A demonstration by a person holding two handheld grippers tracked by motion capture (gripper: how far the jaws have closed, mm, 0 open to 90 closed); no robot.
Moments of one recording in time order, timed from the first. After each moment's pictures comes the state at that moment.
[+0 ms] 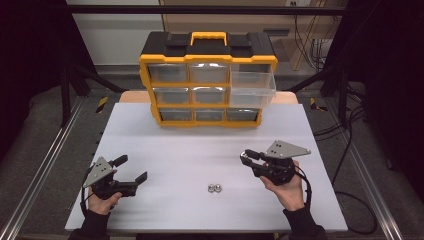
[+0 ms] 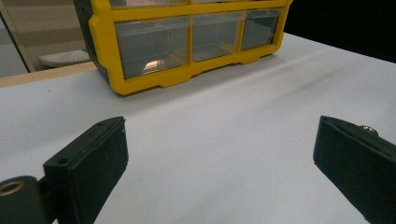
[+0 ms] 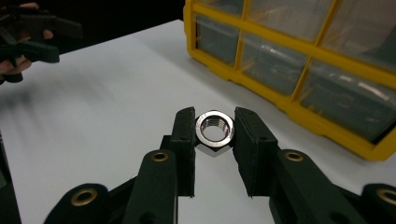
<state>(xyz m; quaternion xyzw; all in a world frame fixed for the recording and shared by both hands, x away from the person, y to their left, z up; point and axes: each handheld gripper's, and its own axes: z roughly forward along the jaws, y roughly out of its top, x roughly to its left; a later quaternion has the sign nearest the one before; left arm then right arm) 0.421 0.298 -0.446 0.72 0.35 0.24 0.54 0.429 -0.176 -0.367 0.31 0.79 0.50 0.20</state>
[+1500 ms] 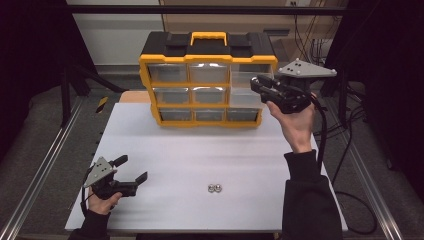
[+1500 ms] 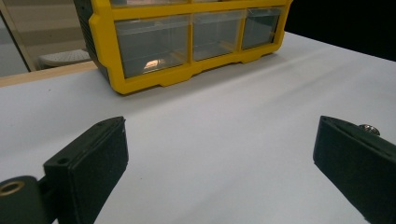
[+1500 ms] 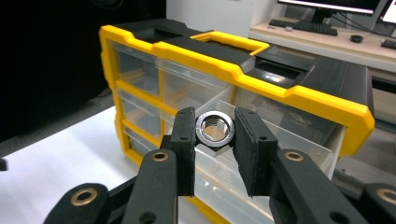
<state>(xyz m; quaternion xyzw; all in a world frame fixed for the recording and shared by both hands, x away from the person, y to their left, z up) 0.421 0.298 -0.447 0.73 0.35 0.24 0.54 0.502 -0.173 -0.218 0.35 0.72 0.52 0.30</state>
